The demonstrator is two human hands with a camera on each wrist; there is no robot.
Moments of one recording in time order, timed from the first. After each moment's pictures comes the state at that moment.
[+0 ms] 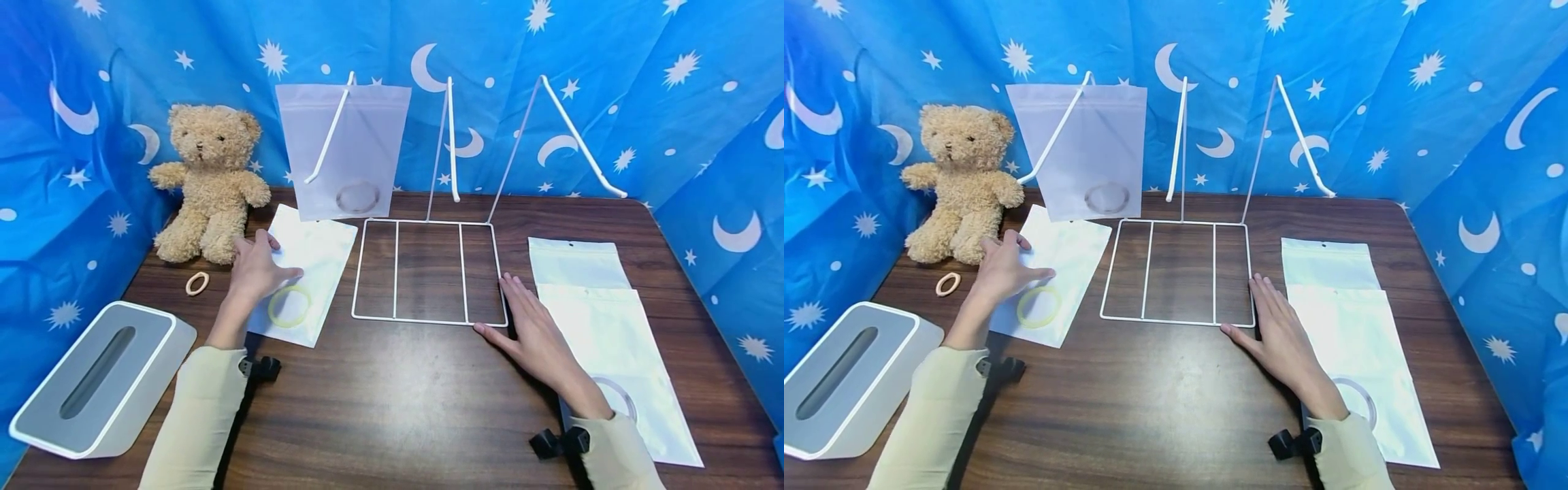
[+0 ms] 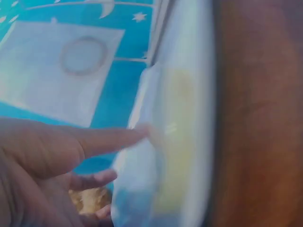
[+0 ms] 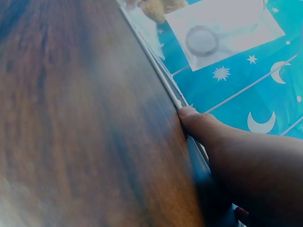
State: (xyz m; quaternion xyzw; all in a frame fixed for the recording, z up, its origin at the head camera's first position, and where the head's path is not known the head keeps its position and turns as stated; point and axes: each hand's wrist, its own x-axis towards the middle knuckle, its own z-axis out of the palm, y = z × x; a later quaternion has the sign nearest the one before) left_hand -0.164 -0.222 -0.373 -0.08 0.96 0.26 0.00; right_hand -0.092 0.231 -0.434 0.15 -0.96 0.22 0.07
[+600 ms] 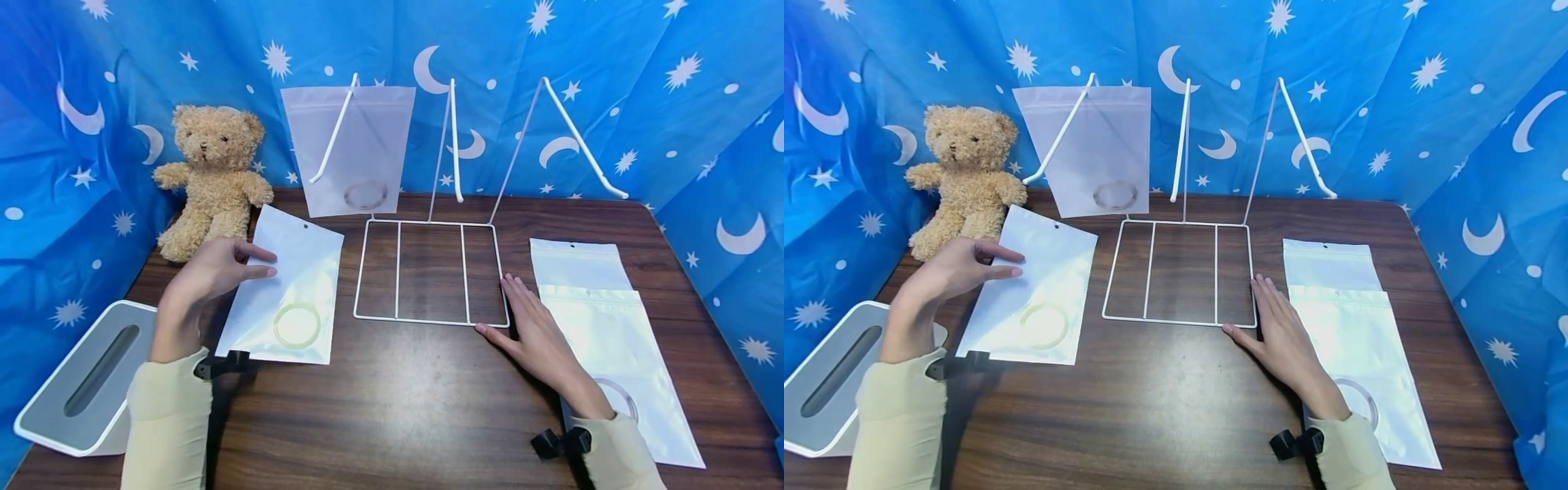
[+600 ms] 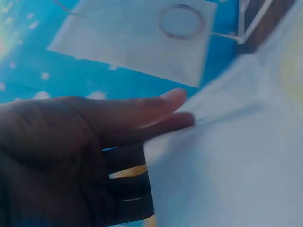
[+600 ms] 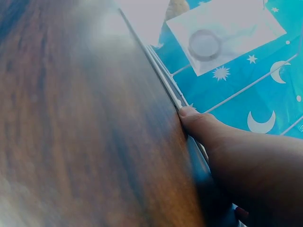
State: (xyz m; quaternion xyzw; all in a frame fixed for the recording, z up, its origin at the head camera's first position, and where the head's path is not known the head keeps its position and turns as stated) left_hand -0.138 -0.258 -0.312 0.01 0.94 0.31 0.12; right_hand -0.093 0.231 -0.434 0.15 -0.96 0.21 0.05
